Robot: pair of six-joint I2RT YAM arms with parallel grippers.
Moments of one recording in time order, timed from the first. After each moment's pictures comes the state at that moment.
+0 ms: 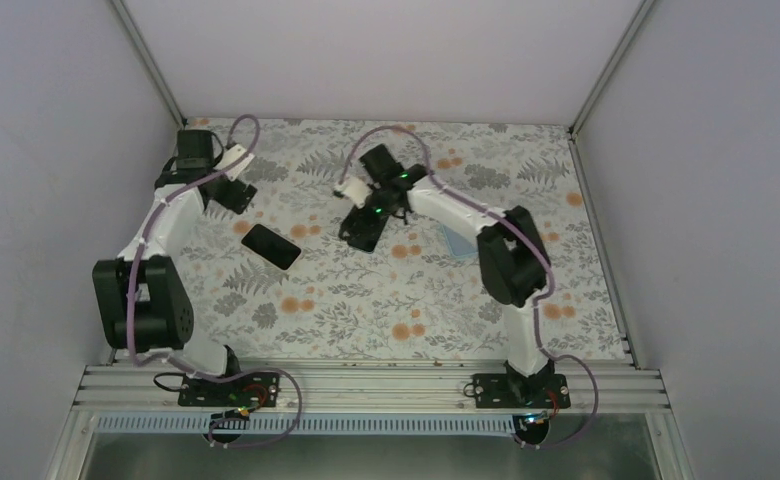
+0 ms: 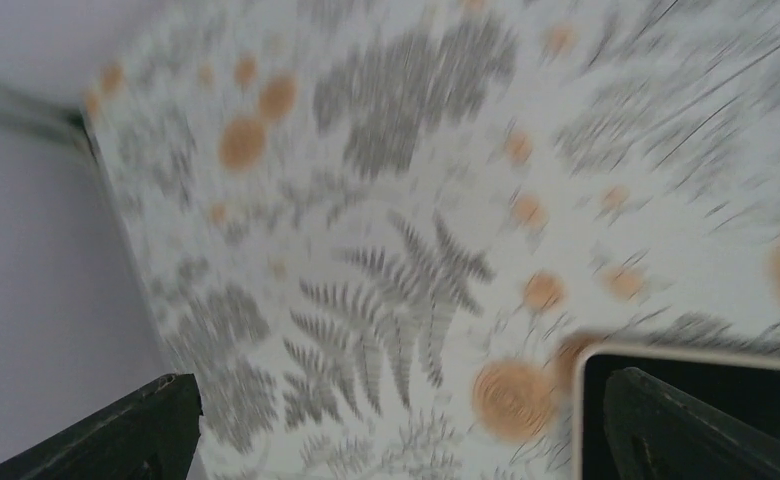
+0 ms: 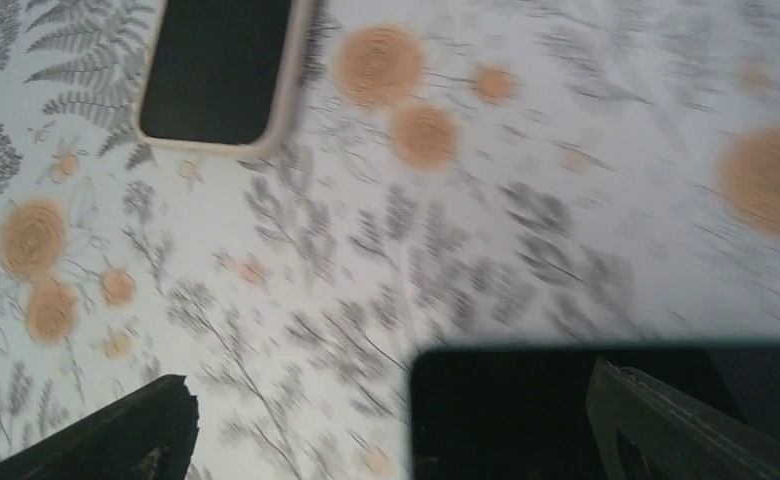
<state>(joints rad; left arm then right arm) 0.05 1.51 1.21 -0.53 0.05 0.66 0.65 2.04 1.66 -0.68 -0.39 -0.35</state>
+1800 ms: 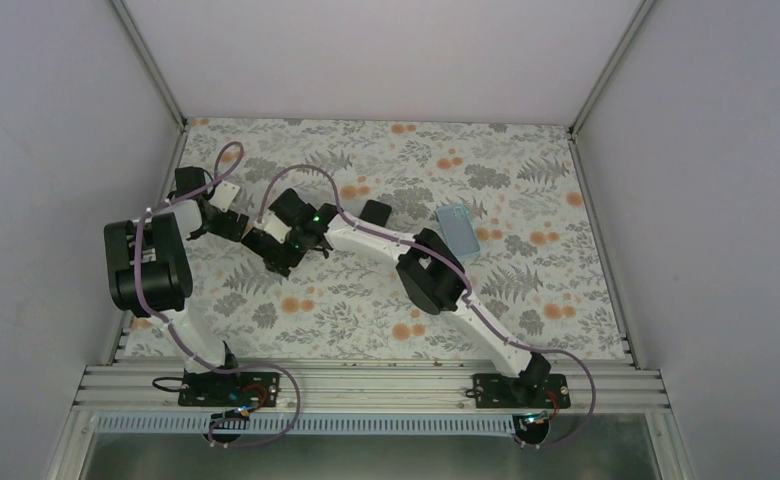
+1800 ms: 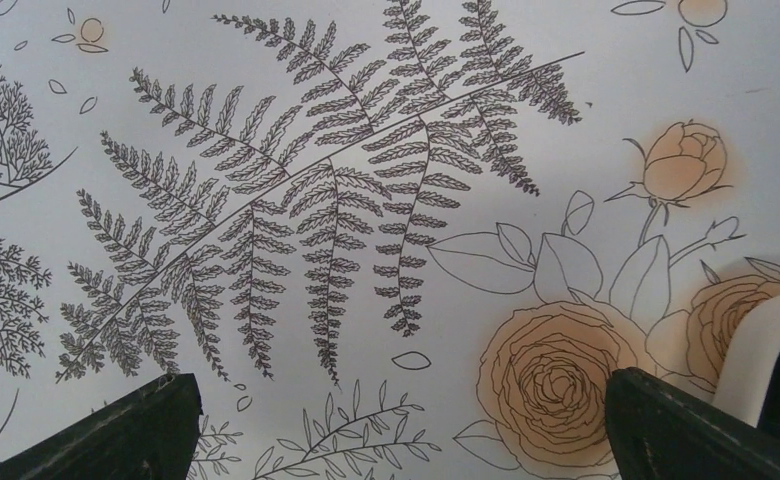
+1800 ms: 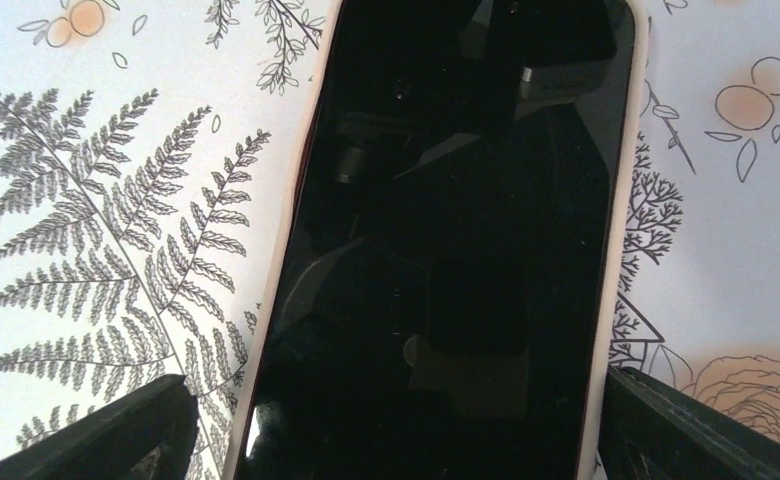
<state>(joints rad) 0.24 1.79 1.01 -0.28 0.11 0.55 0.99 2.57 2.21 -0.61 -0.22 -0.09</state>
